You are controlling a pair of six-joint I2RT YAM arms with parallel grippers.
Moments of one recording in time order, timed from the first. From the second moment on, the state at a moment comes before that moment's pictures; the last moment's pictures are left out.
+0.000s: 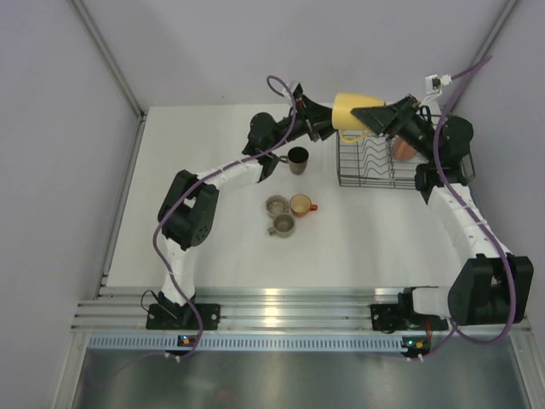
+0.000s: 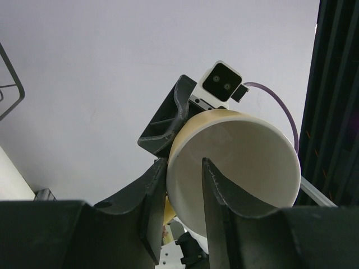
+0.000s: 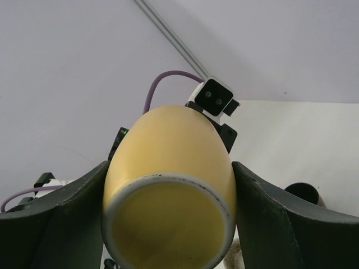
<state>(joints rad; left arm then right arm) -0.60 2.06 1.54 1.00 0.63 -1.80 0.04 1.28 1.01 0.62 -0.76 0.96</state>
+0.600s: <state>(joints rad) -0.59 2.13 1.54 1.01 0.61 -1.81 0.01 1.39 1.02 0.63 -0.80 0.98</state>
